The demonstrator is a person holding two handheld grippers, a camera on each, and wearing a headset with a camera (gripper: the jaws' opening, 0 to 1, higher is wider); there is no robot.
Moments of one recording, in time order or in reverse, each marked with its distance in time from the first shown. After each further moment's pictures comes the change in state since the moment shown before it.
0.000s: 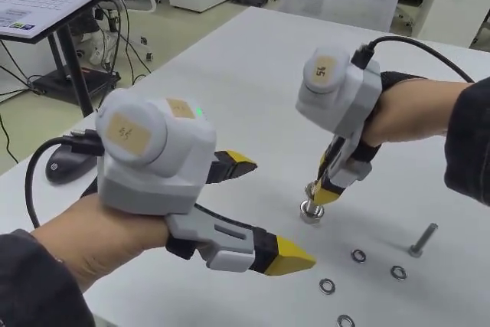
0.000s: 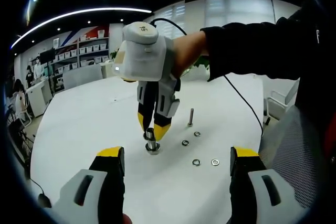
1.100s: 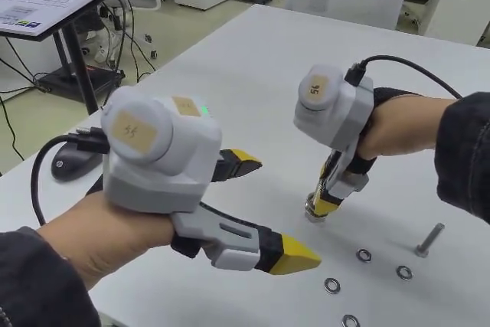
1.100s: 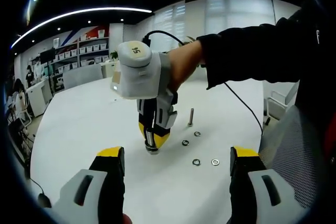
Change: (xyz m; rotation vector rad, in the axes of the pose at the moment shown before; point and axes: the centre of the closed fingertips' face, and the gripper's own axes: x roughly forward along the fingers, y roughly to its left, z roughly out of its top) left arm -0.002 0.000 -0.002 -0.002 0.000 0.000; right arm 0.019 0.010 -0.004 0.003 0.025 0.017
